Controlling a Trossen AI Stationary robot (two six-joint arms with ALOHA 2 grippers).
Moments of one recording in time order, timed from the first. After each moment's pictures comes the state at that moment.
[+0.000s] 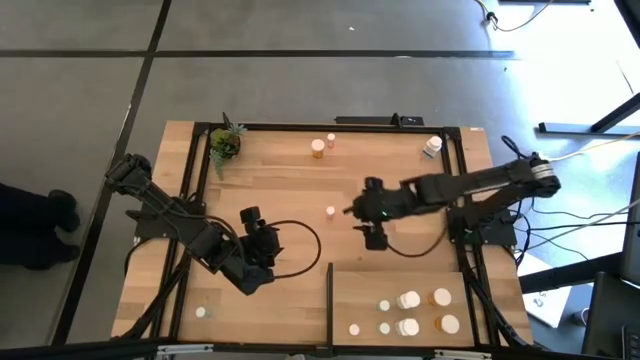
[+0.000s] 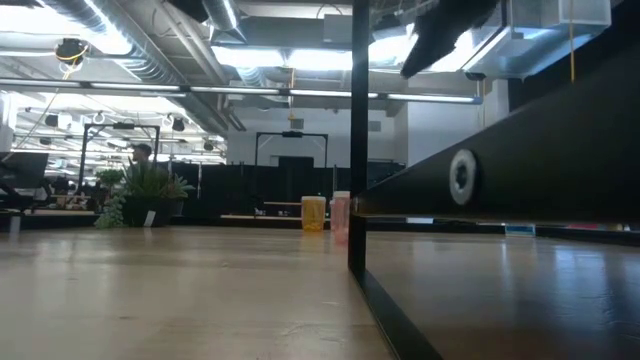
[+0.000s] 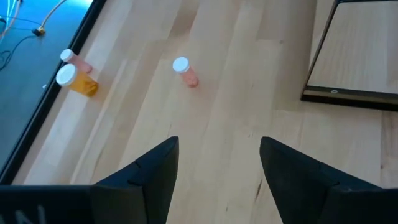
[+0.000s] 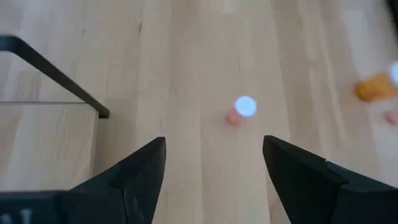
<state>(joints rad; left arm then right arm) -0.62 1.50 1.34 -1.02 -0.73 -0.70 0.18 1.45 1.24 -0.72 0.17 0.10</state>
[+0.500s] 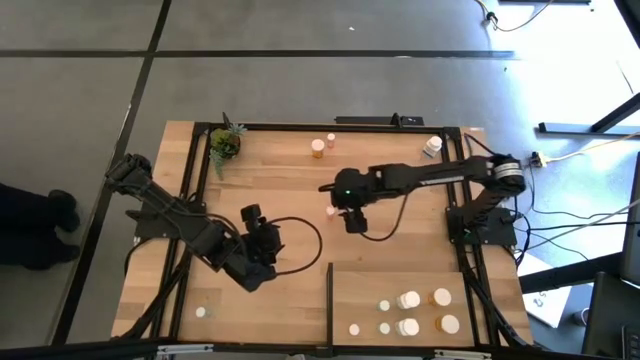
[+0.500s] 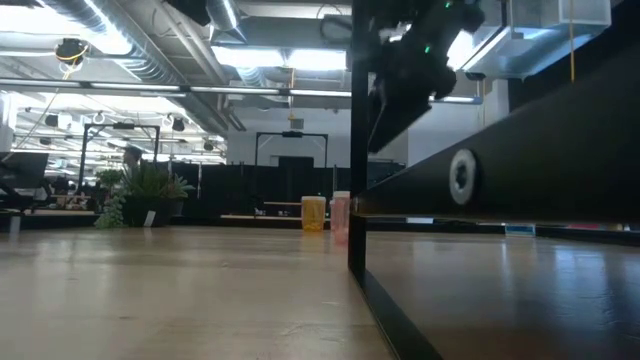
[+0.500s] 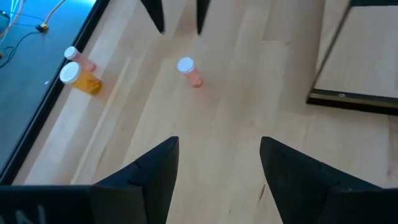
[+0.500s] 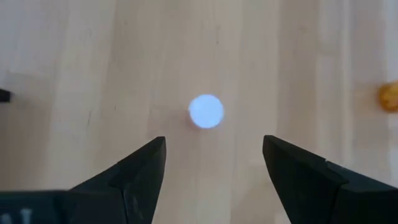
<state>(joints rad) -0.60 1.50 1.34 -1.02 -0.73 -0.71 -0.04 1.70 1.24 -0.58 0.03 -0.16</state>
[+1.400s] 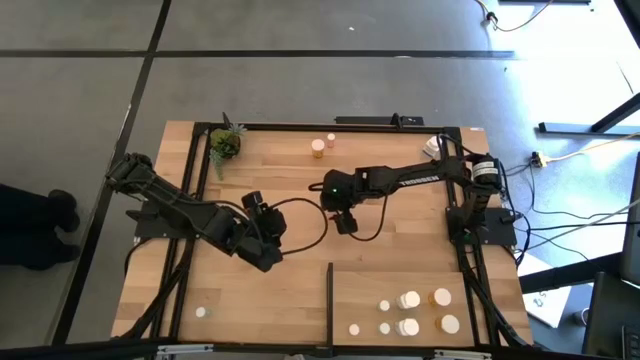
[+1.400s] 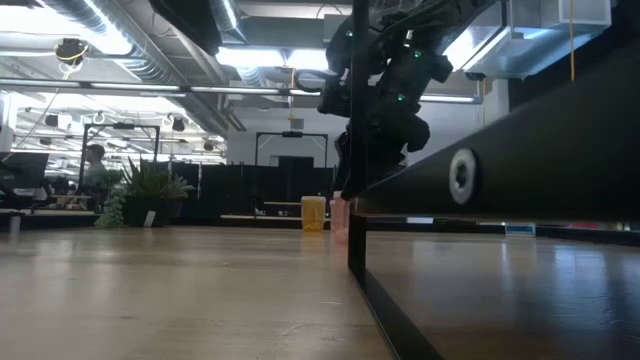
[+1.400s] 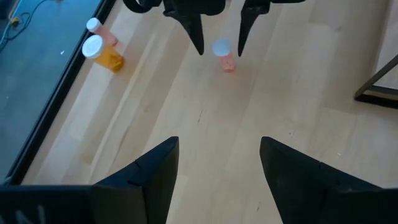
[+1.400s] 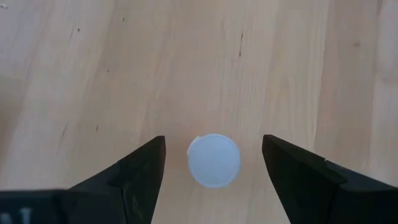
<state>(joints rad) -0.47 1.50 1.34 -1.08 -0.68 -0.71 -0.09 1.87 1.24 -0.40 -0.10 -0.27</state>
